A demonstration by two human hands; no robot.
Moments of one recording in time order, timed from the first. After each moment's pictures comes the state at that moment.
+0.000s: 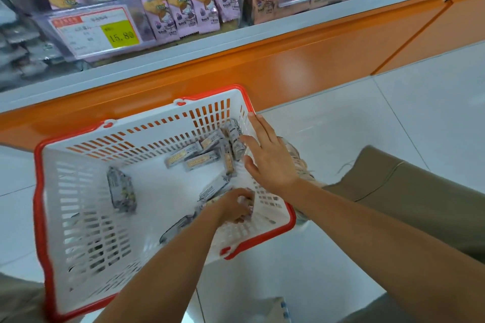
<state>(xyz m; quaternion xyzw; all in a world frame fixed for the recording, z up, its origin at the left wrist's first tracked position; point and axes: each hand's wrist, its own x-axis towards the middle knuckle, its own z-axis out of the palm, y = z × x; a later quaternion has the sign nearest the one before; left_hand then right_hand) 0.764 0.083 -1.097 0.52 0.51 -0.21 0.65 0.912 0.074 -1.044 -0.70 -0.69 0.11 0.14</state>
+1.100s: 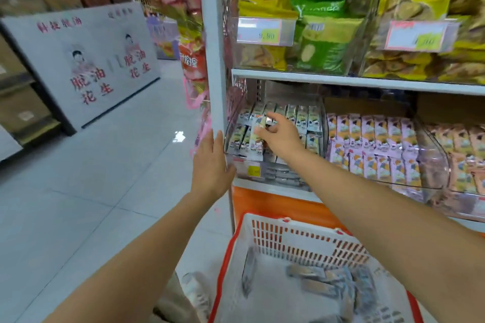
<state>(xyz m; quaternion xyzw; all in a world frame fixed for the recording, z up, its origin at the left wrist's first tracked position) 0.466 0.199 -0.774 0.65 0.71 0.26 0.02 0.623 0.277 -0.735 -0.53 -0.66 0.39 0.37</state>
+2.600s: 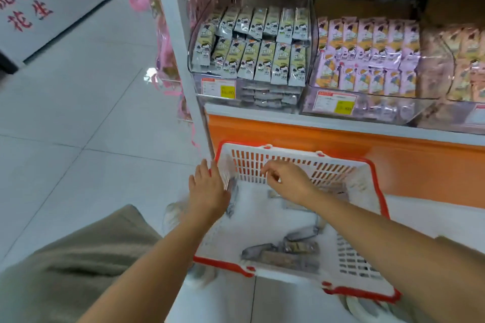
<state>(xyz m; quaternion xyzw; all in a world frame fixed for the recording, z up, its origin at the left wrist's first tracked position) 0.512 0.121 -0.956 0.62 0.77 0.01 0.17 0.714 0.168 -0.950 -0.52 -0.80 0.28 0.12</state>
